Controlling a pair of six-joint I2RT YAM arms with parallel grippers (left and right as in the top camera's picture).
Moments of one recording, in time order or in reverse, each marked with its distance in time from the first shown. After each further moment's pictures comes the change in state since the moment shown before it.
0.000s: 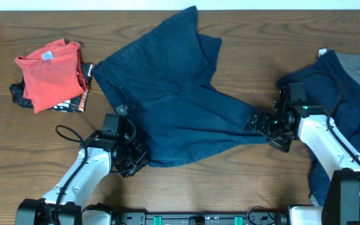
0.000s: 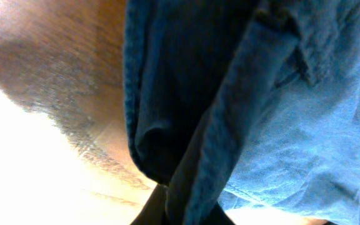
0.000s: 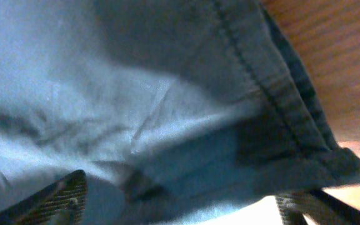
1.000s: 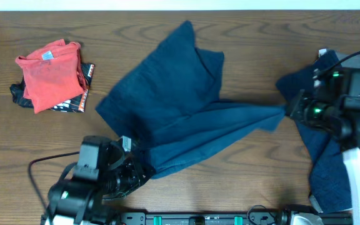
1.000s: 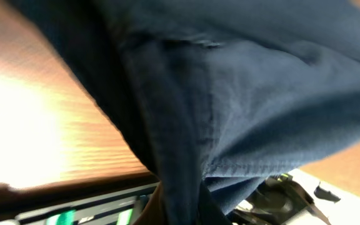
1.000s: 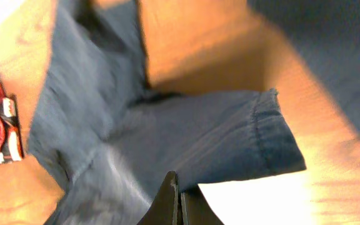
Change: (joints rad) left arm -0.063 -0.680 0.127 -0.460 0.191 0.196; right arm -0.111 -0.378 0.452 -0.404 0.004 -0.166
